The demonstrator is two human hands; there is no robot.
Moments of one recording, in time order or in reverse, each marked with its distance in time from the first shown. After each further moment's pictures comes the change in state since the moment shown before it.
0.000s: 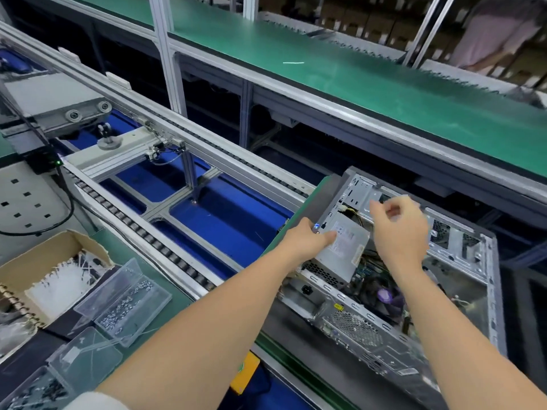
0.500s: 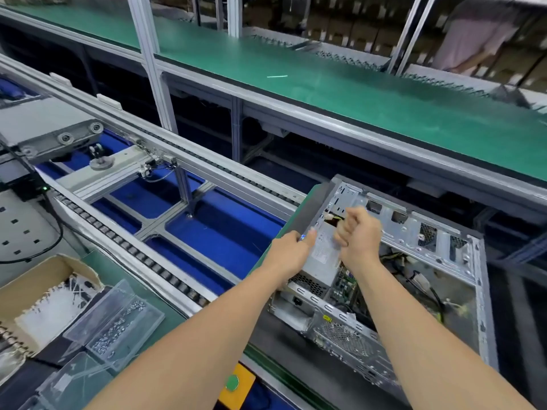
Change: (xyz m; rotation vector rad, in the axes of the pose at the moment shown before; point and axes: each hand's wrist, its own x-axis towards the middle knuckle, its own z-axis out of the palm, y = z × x) left_hand -0.013 0.006 0.002 0.158 0.129 0.041; right_hand 0.012 0.009 0.047 0.923 -0.131 0.456
